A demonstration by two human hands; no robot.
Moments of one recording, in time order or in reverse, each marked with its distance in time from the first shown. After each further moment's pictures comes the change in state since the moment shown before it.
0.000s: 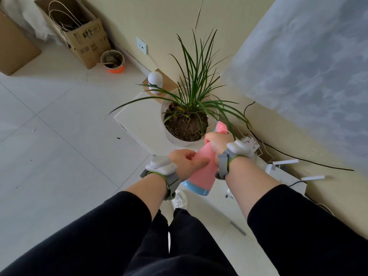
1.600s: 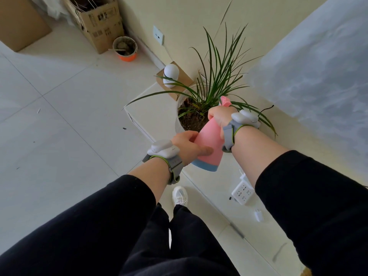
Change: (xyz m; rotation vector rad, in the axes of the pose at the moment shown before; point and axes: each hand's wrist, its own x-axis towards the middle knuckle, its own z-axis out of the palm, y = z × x) left_hand 0.023 -0.010 -0.047 -0.222 0.057 0.028; right_hand 0.011 -0.074 0.036 -0.131 -0.061 -0.088
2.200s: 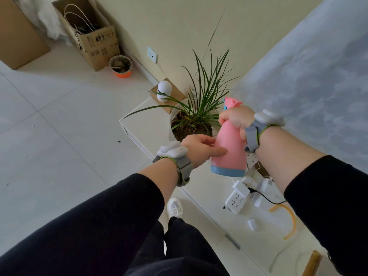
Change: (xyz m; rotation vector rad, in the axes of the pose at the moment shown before) left_hand -0.018 0.042 0.019 -0.140 -0.121 0.064; right_hand -0.028 -0.019 -0.064 -0.226 0.074 -0.168
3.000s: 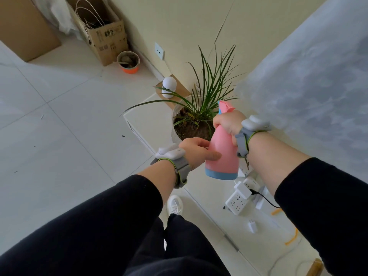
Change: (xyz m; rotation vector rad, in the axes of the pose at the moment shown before) left_hand 0.007 -0.021 0.012 -0.012 0.084 -0.088; right_hand 0.000 0.011 0.021 -0.169 -0.044 -0.097
